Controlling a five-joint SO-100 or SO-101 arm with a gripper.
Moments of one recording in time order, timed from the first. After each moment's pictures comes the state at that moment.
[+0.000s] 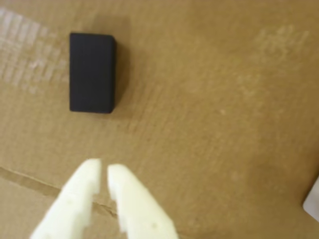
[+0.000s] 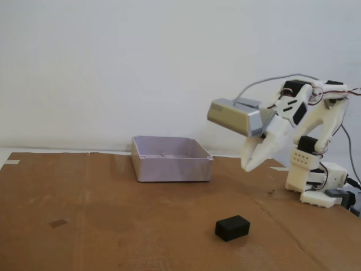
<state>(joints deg) -23.9 121.6 125.9 44.6 7.6</state>
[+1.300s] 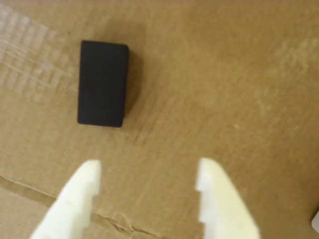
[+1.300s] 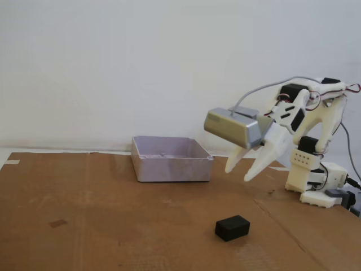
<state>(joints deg) -25.9 114.3 123.3 41.8 7.6</state>
